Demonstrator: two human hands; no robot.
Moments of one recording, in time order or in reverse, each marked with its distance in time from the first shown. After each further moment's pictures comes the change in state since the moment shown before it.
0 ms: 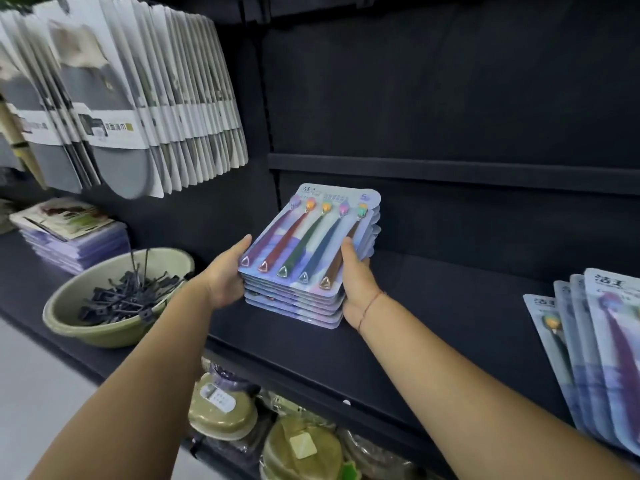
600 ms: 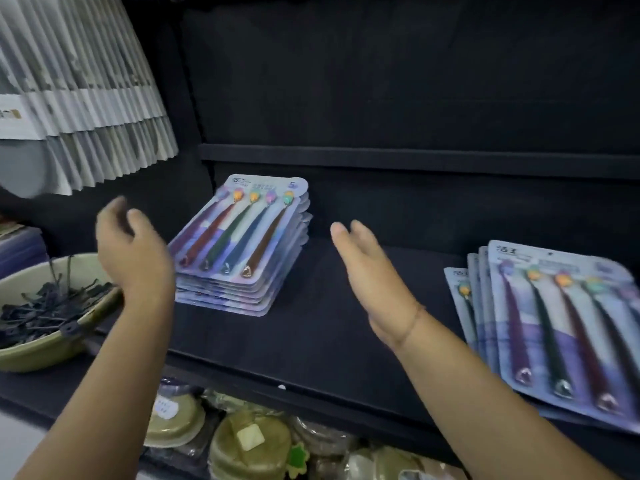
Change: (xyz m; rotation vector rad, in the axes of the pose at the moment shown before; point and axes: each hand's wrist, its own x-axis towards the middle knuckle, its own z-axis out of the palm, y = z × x) left_hand -0.054 0.014 0.055 0.359 0.973 0.746; right_hand -0.131 -0.078 -0.075 -0.449 -0.053 -0.299
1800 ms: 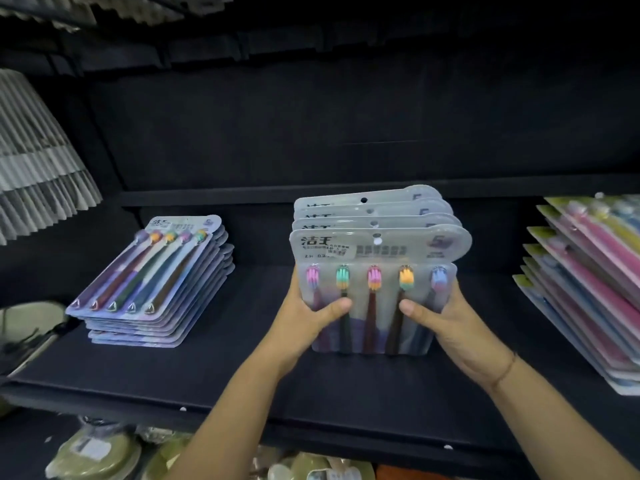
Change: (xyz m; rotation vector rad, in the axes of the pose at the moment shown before) left_hand -0.254 0.100 0.092 -0.469 -1.285 -0.031; right_hand -0.074 0.037 -0.249 0.093 0.044 -0.229
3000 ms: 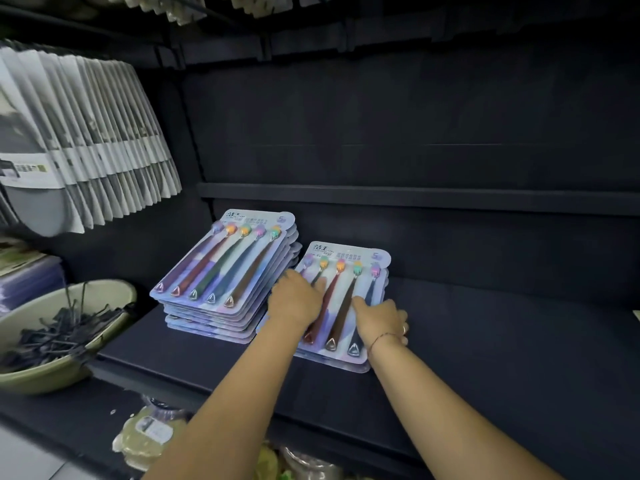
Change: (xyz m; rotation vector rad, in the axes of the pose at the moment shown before) left_hand 0.046 -0.034 -0.124 1.017 0.393 -0.526; right_hand 0.108 0.088 0.196 -0.555 0.359 0.614
